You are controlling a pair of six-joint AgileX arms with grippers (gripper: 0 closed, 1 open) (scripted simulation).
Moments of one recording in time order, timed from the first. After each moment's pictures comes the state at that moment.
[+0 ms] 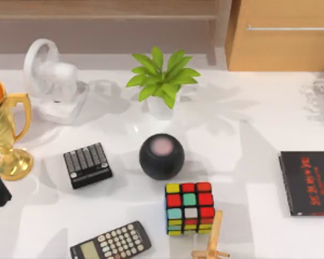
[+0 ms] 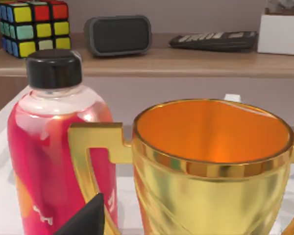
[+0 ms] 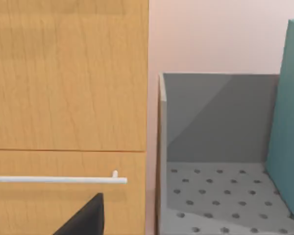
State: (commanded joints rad) left arm 0.00 0.00 0.00 0.00 0.00 0.00; right arm -0.29 1.26 0.89 0.37 -0.27 0.00
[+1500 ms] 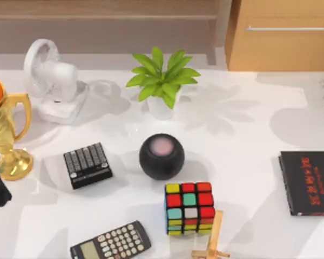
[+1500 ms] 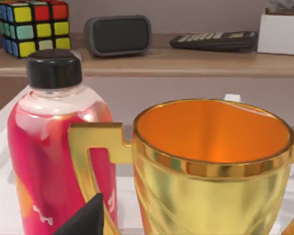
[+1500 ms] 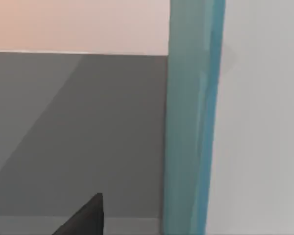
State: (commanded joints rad) left arm 0.00 0.00 0.00 0.00 0.00 0.00; right arm -0.45 2.13 1.58 0.54 -0.42 -0.01
